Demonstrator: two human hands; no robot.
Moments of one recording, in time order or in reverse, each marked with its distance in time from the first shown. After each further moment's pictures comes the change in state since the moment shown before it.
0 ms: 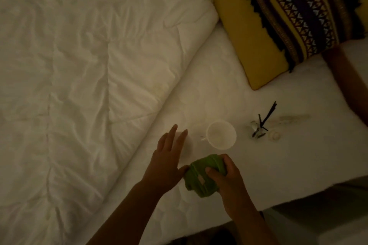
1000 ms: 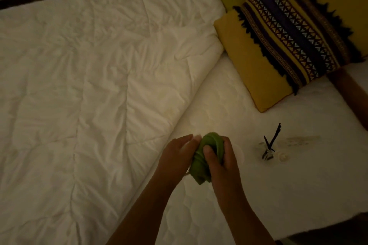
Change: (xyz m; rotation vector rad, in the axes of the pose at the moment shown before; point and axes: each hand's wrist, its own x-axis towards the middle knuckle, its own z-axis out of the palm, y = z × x) left_hand 0.021 0.076 -0.089 -0.612 0.178 -0.135; right_hand -0.011 -0.093 0.052 0.015 -0.012 -0.492
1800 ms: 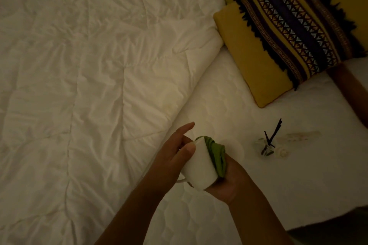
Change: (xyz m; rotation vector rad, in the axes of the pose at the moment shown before) left_hand -0.027 -0.001 -0.020 -0.235 -0.112 0.103; right_hand 0.014 0.011 -0.012 0.812 -0.311 0.872
